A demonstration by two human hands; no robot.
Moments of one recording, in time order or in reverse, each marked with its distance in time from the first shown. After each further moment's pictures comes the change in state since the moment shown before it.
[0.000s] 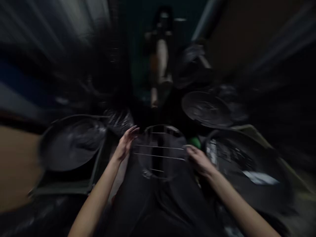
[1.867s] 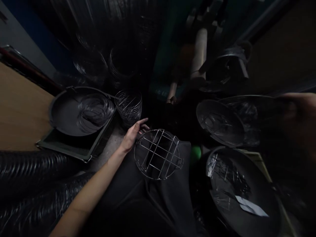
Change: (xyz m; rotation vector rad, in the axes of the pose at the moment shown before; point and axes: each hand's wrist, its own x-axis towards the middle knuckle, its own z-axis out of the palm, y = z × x) left_hand -0.029 0.019 0.038 -0.061 0.157 -0.013; right_hand 0.062 -0.205 -0.115 -1.066 0.665 -0.868
